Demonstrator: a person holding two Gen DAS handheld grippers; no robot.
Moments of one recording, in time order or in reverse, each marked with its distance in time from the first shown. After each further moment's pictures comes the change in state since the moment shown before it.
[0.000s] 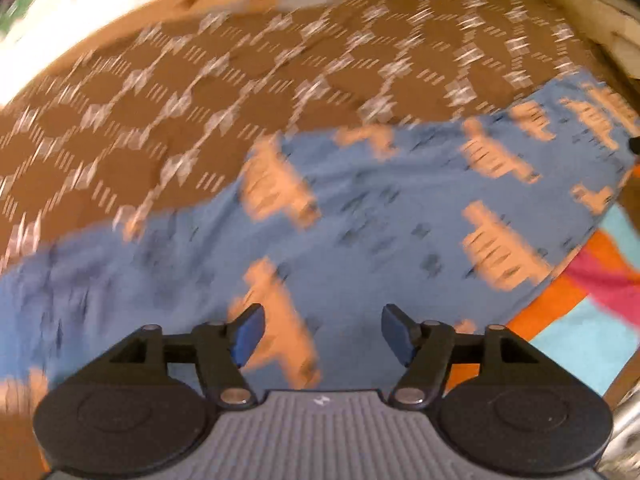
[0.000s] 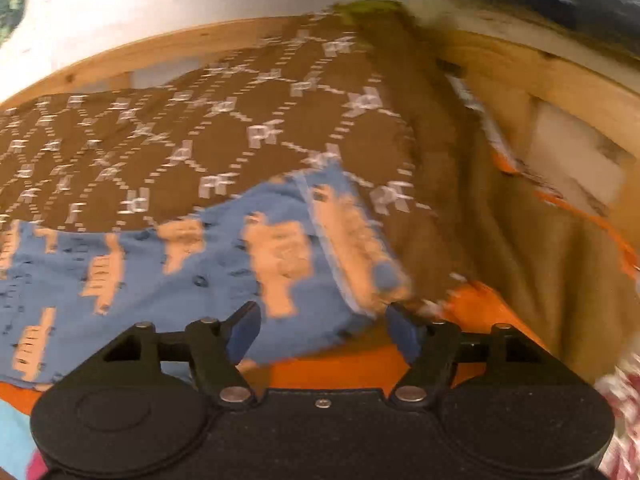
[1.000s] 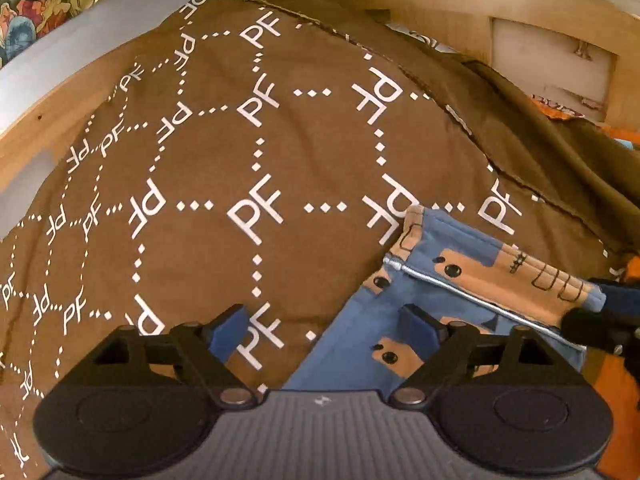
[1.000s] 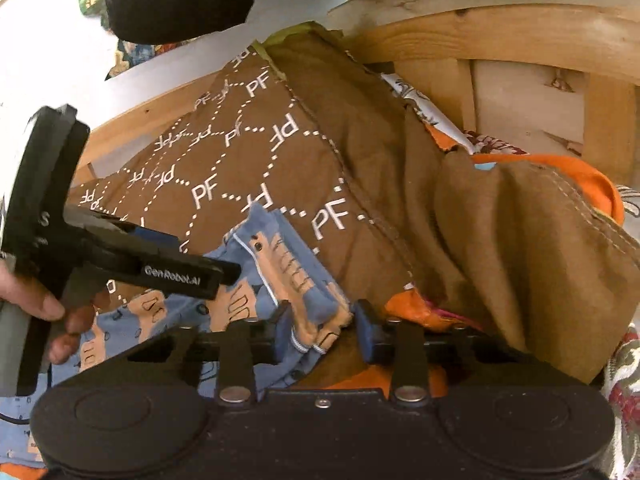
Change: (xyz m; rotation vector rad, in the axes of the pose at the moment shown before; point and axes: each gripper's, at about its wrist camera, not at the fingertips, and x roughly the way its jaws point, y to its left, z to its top) left arm 0.125 -0.240 0.206 0.340 -0.139 -0.222; right arm 0.018 -0.045 -0.006 0.243 -0.119 0.061
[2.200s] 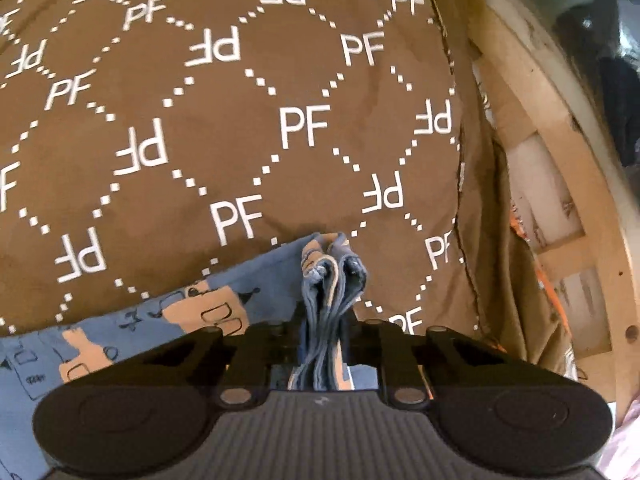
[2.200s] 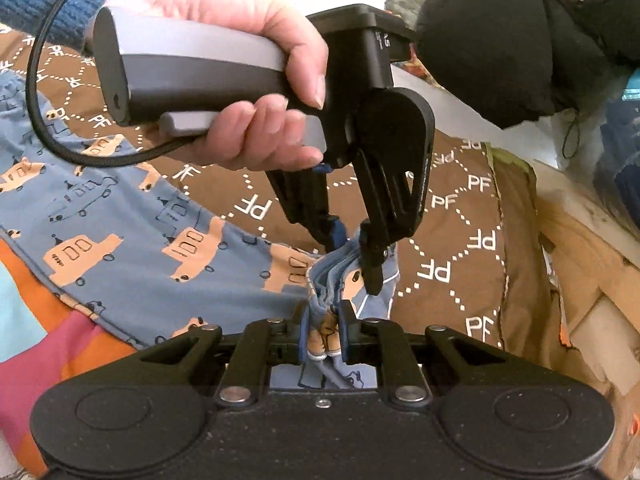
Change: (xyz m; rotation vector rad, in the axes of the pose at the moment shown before) left arm -0.020 0.071 -0.012 -0.655 0.268 -0.415; right arm -0.041 0.117 -0.058 -0.835 -0.167 0.129
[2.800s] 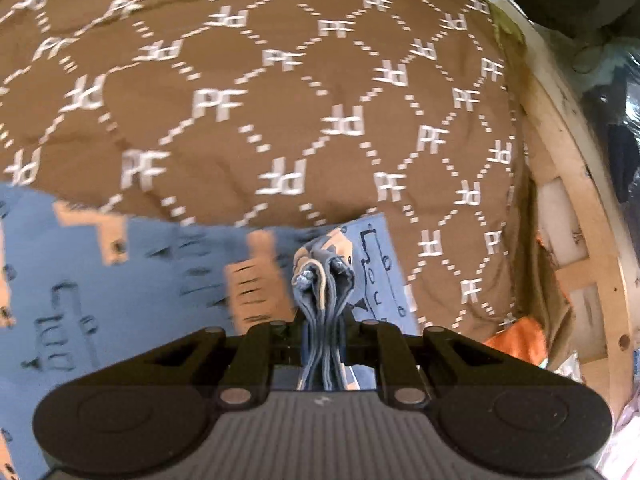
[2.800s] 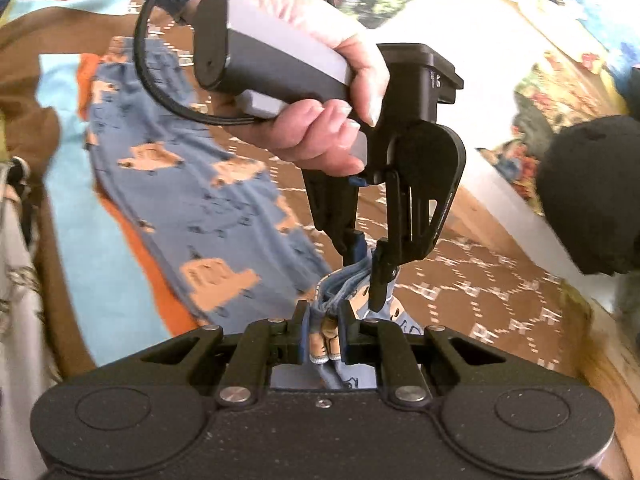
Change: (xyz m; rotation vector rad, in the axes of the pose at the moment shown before) left arm -0.072 0.095 -0.075 -0.160 -0.105 0.033; right arm -0.035 0.090 0.019 -0.328 -0.149 0.190
